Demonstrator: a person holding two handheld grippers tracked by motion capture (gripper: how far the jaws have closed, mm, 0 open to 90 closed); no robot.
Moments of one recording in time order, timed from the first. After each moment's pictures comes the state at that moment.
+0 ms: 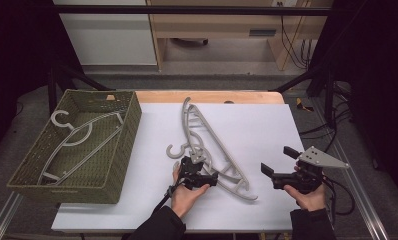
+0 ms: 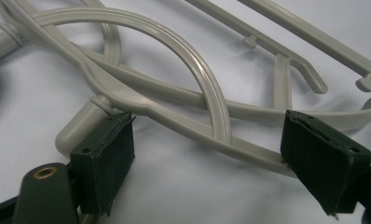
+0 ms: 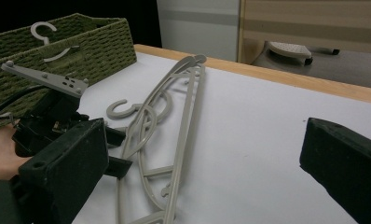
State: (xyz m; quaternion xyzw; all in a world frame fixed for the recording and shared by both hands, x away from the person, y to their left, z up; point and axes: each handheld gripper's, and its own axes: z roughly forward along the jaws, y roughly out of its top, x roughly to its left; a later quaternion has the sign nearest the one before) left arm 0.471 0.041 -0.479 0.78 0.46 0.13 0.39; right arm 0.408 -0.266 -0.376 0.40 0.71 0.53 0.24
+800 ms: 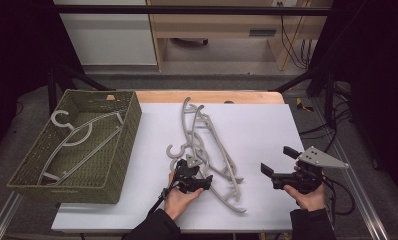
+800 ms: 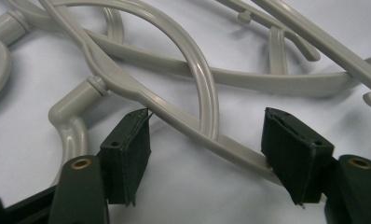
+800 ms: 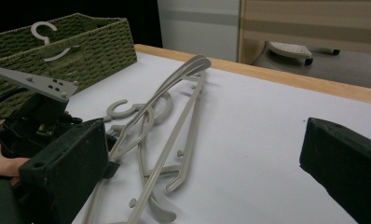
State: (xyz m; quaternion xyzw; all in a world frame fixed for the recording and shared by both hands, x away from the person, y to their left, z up) left arm 0.462 0.056 -0.478 0.81 0.44 0.12 0.37; right arm 0.408 -0.266 -0.376 0.40 0.71 0.53 0.24
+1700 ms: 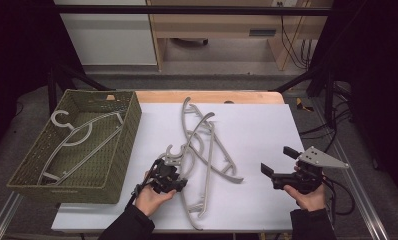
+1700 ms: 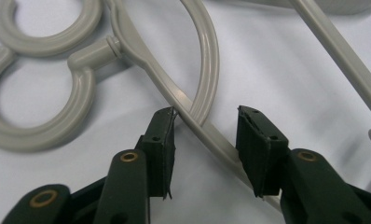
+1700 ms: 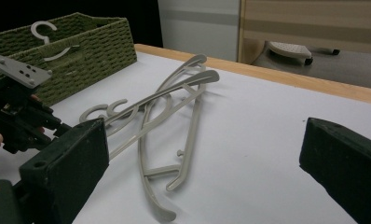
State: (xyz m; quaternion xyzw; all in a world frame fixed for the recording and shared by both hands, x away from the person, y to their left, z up) left arm 0.456 0.124 -0.462 0.85 0.42 0.08 0.32; right arm 0.408 -0.265 -0.376 0.40 0.71 0.53 0.24
